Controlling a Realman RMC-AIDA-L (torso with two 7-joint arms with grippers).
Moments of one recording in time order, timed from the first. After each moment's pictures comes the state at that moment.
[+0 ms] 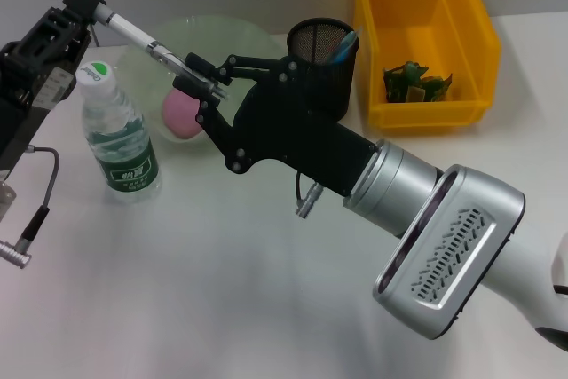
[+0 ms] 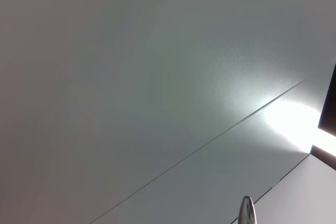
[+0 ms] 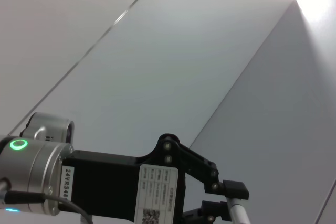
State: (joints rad) left arm -0.52 -2.08 1.34 0.07 0.48 1.76 -1.57; right arm 0.77 2.09 -0.17 0.36 -1.86 -1.51 -0.42
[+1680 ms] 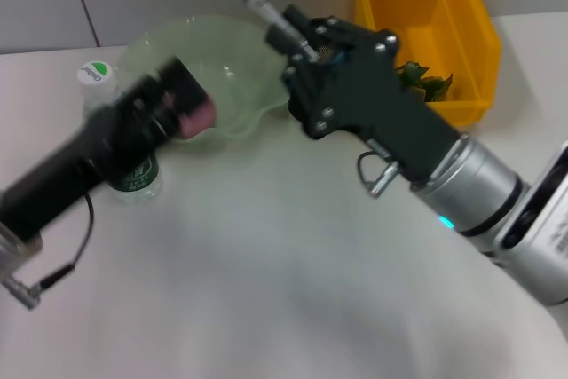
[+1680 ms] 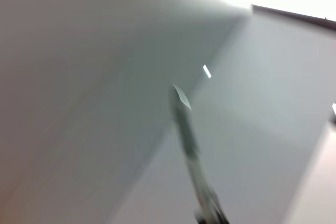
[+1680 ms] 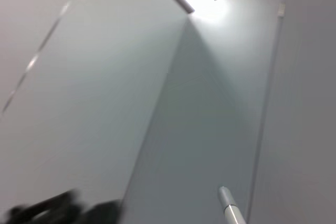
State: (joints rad) left arm -0.44 -2.02 1.52 0.28 0.69 1.73 -1.25; right arm 0.66 2.09 -0.08 0.29 -1.85 -1.68 -0.04
